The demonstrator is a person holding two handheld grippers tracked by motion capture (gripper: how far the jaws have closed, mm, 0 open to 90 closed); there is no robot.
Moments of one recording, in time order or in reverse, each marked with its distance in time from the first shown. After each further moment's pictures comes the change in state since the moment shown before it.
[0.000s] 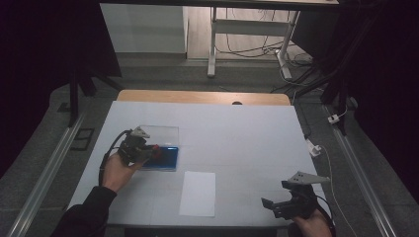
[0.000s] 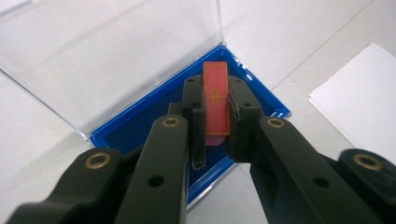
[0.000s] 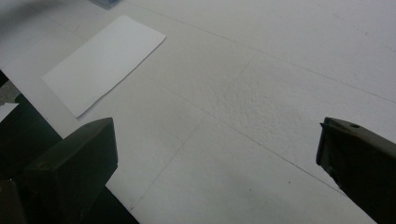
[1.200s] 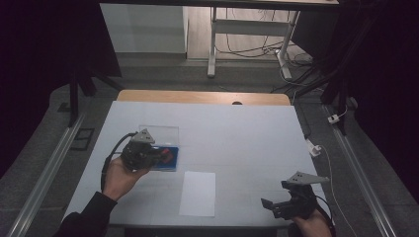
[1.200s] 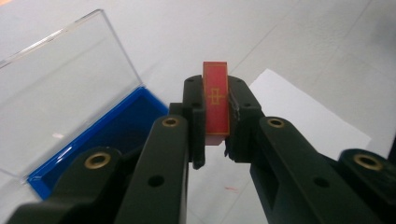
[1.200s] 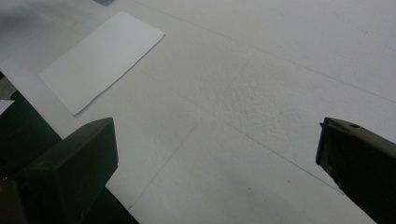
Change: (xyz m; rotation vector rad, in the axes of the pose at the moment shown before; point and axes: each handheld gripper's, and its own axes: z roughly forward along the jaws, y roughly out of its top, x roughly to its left) left arm -0.048 0.015 -0.033 -0.092 -0.134 0.096; right arm 0.001 0.000 0.001 0.010 -0.008 -0.009
